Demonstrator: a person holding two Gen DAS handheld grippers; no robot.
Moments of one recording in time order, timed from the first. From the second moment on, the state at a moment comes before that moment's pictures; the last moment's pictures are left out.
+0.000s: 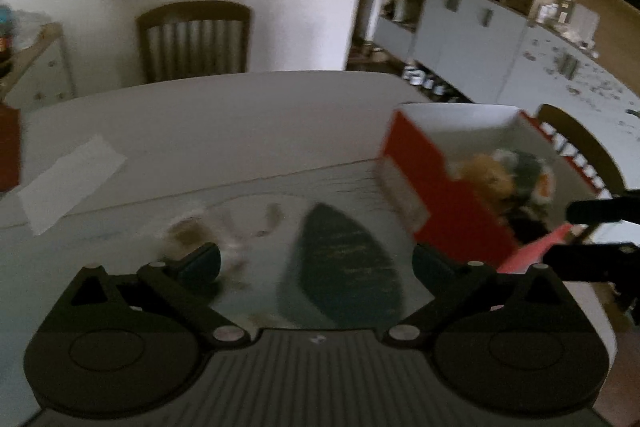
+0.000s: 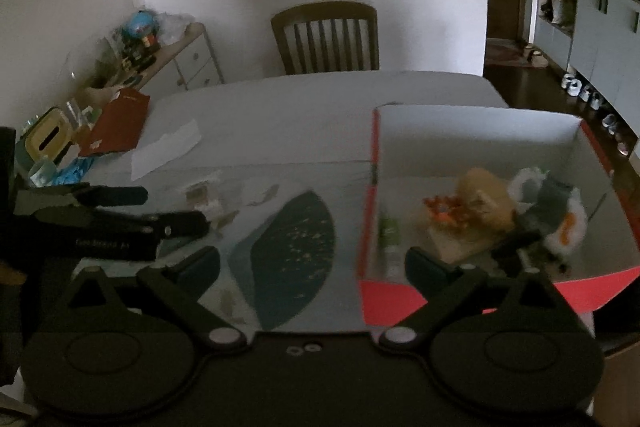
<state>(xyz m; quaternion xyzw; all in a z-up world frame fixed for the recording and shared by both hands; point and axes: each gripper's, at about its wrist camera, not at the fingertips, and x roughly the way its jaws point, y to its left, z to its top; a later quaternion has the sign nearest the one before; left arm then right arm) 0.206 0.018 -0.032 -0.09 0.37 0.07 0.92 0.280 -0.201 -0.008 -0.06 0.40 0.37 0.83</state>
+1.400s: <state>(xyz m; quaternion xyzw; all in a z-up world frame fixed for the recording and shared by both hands) 0.263 0.146 -0.117 -0.17 0.43 0.12 0.88 0.270 -0.094 -0.059 -0.12 0.46 0.37 0.80</state>
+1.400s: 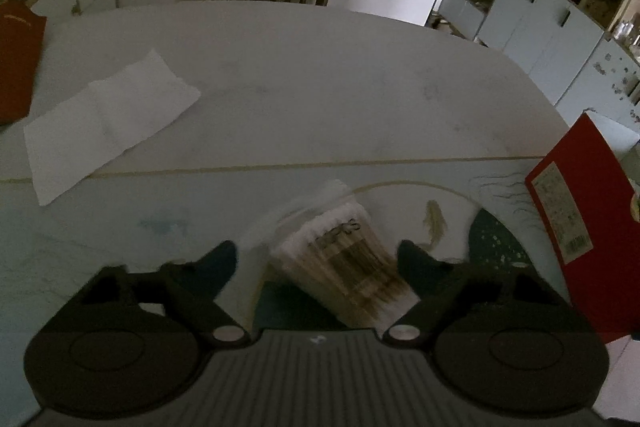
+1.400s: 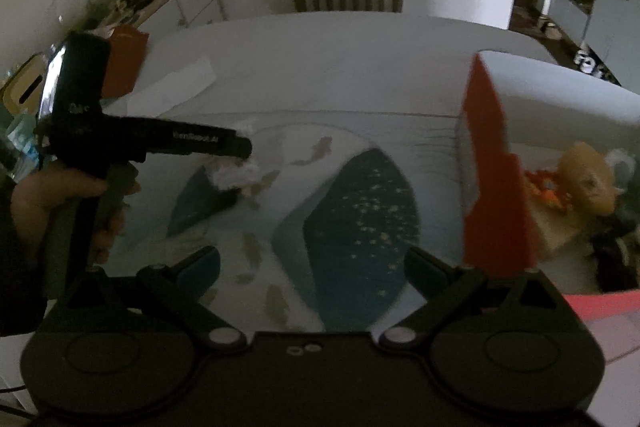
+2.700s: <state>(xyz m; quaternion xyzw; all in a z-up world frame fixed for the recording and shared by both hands) 0.191 0.218 -0.128 -0.27 0.38 0.10 0.88 0.309 0.065 -0.127 -0.25 0.41 0.45 0.75</state>
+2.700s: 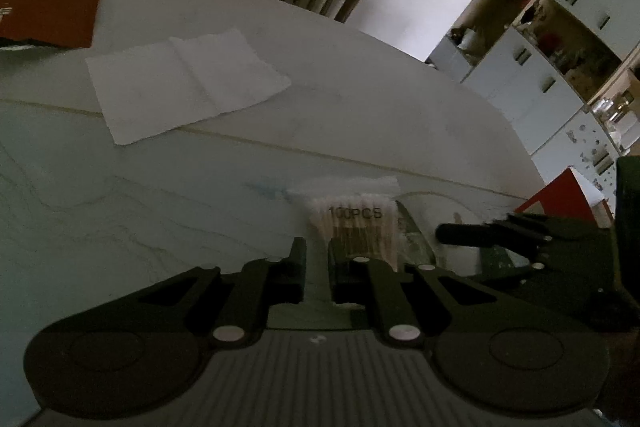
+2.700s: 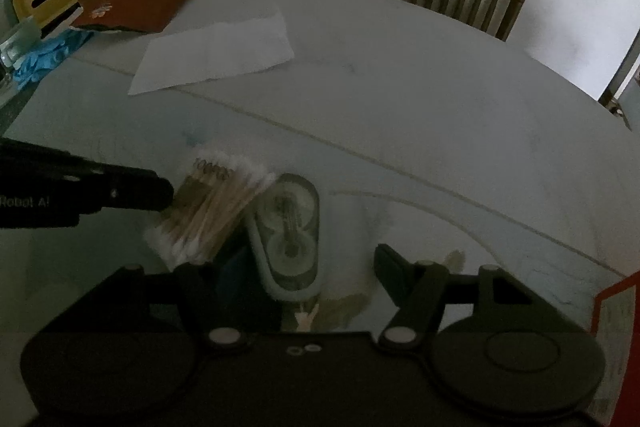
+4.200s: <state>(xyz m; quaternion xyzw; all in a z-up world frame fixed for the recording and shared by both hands) 0.245 0.146 -0.131 -0.06 0.44 0.13 0.89 0.306 0.001 -0.119 -0.22 0.43 0.37 0.80</state>
